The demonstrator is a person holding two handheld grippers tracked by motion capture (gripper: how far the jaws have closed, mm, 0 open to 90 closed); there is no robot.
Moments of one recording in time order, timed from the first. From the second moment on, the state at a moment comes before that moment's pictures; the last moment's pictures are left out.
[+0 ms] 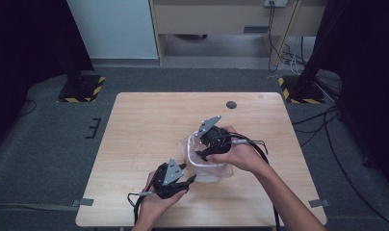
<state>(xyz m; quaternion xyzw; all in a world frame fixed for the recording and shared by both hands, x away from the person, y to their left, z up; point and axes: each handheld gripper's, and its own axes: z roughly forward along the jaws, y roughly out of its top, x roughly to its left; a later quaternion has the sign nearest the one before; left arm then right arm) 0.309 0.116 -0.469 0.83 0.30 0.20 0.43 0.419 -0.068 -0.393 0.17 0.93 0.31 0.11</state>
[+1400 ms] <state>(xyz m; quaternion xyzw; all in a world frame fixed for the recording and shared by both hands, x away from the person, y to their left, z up) 0.309 0.110 -0.470 0.83 0.29 0.20 0.43 0.422 -0.069 -0.380 0.14 0.95 0.28 0.09</state>
